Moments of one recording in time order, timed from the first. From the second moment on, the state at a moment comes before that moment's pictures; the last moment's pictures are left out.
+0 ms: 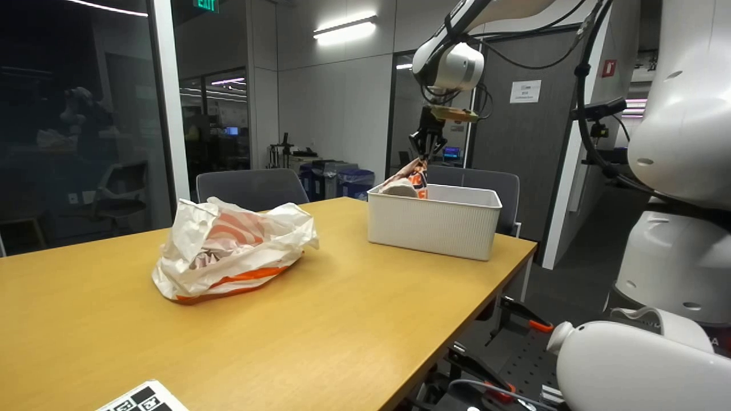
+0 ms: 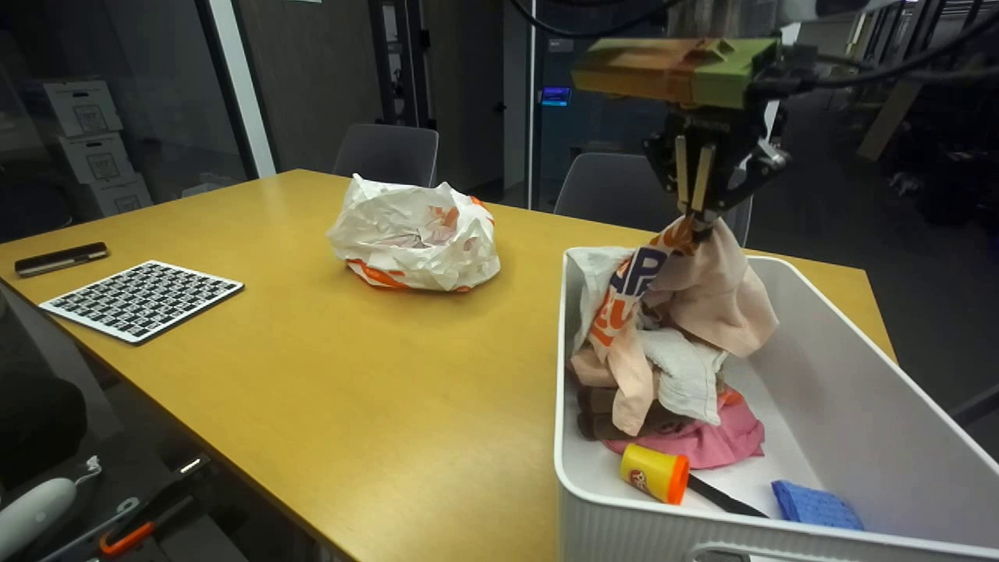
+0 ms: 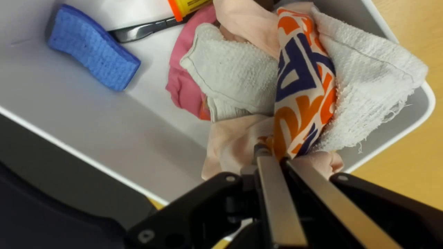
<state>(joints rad) -0.24 0.14 -0.19 -1.97 0.07 2.32 -0.12</state>
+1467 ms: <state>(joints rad) -0.48 -0.32 0.07 -2.34 -1.34 2.48 1.06</state>
